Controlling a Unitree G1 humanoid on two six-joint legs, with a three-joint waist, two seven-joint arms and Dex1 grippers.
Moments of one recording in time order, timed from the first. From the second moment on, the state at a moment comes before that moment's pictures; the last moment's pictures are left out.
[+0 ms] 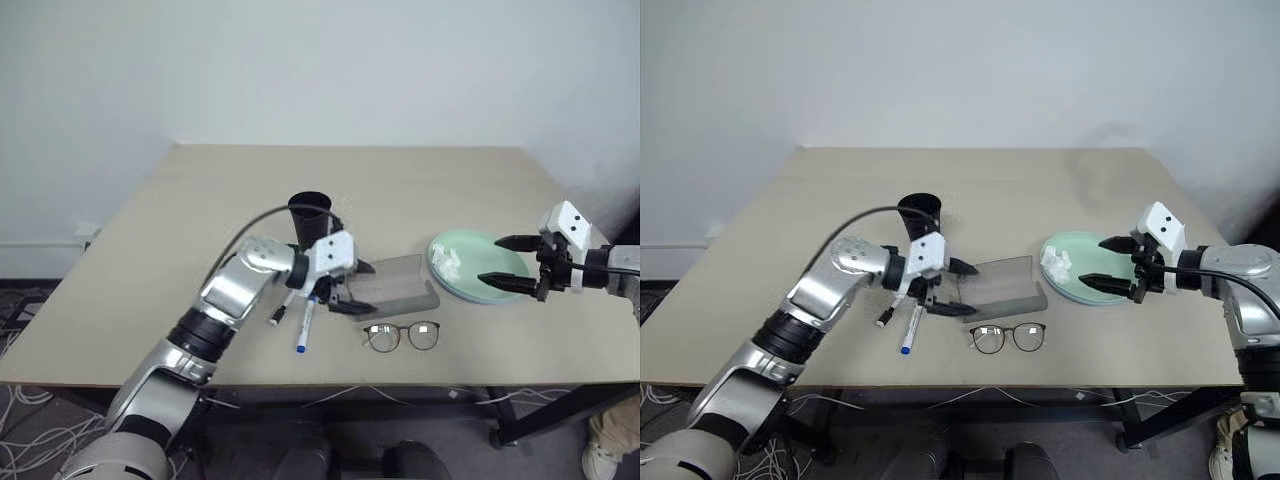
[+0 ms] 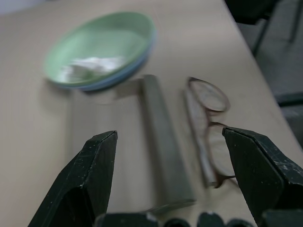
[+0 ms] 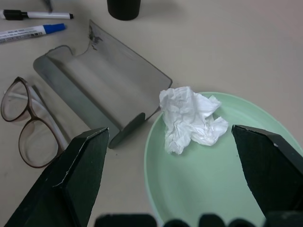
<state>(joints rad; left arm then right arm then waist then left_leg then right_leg) -0.71 0.47 -0.46 0.16 -0.17 0.29 -1.19 -0.42 -0.90 -0.07 0.17 0.29 0.40 1.18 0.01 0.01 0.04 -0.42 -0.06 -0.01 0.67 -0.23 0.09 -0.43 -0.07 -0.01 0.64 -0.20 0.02</state>
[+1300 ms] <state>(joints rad) -0.90 0.17 -0.65 0.32 0.07 0.50 -1.19 -0.30 -0.89 -0.10 0.05 0.32 0.46 1.06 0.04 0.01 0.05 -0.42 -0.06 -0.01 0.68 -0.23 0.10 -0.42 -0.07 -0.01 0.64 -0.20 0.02</state>
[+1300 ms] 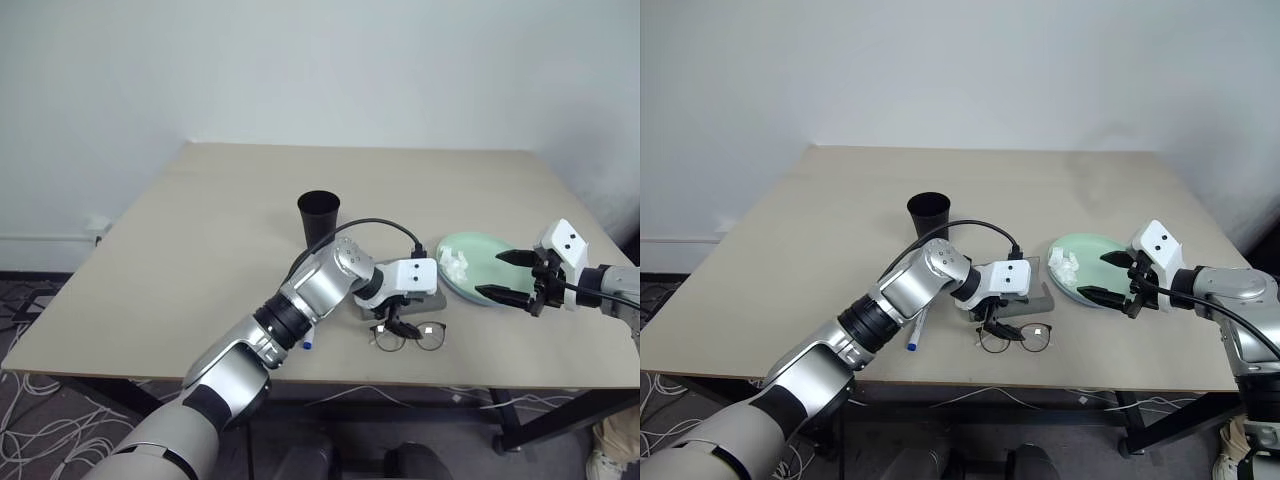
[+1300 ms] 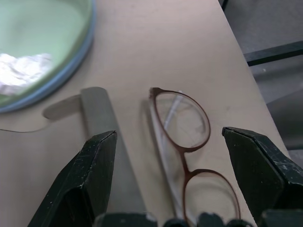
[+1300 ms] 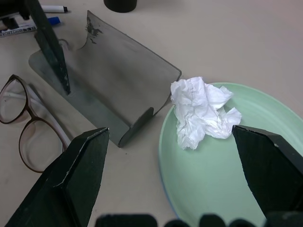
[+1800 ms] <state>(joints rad) -0.87 0.14 -0.68 0.31 0.10 0.62 -1.12 -0.30 -0.87 -0.10 0.03 0.33 0.46 1.04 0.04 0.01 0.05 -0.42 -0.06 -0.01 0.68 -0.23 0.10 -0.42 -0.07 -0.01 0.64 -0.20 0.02</state>
